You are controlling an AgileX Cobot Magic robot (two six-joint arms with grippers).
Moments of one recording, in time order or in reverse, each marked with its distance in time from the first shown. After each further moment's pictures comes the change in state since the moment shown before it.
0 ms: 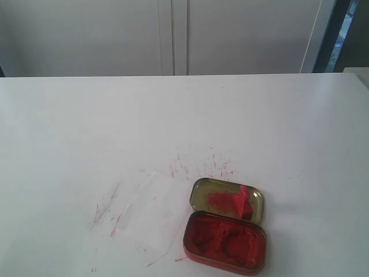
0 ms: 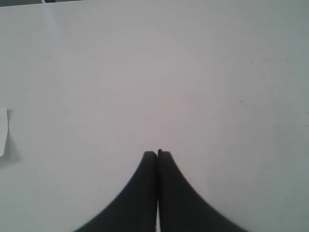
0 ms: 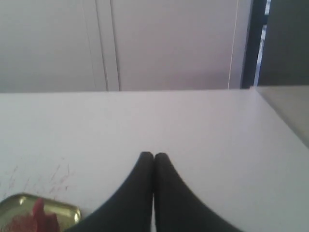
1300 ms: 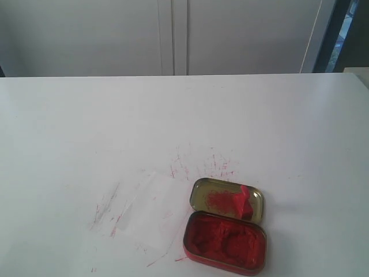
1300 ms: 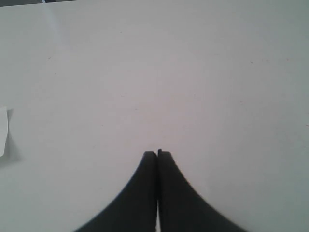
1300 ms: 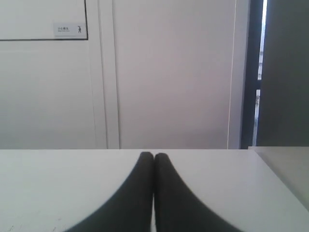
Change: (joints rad) left arm 0.000 0.000 0.000 0.000 0.000 0.000; right arm 0.000 0.000 -0.004 0.000 -0.174 -0.027
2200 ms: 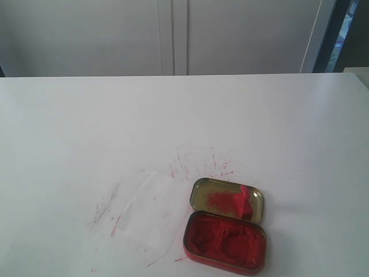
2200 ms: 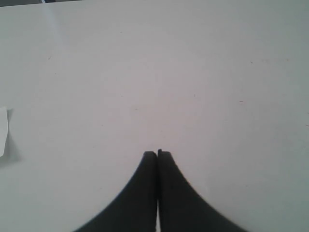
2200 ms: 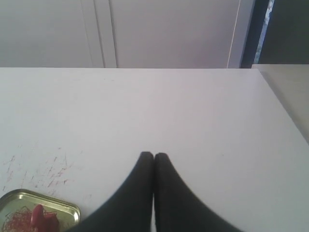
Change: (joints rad) left arm 0.000 0.000 0.000 0.000 0.000 0.000; right arm 0.000 0.423 -0.277 0.000 0.243 0.002
